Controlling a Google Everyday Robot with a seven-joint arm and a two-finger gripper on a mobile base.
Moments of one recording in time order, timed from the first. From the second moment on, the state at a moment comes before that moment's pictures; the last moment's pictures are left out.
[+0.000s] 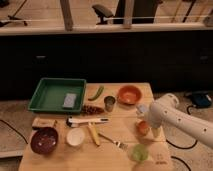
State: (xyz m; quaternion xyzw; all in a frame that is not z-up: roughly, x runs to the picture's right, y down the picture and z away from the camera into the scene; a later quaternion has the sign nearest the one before) arm 0.257 0.224 0.819 -0.27 -0.10 -0.27 0.92
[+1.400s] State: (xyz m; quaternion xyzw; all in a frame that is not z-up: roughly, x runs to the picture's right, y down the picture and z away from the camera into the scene) arm 0.257 0.203 0.785 -0.25 -0.10 -0.27 0.92
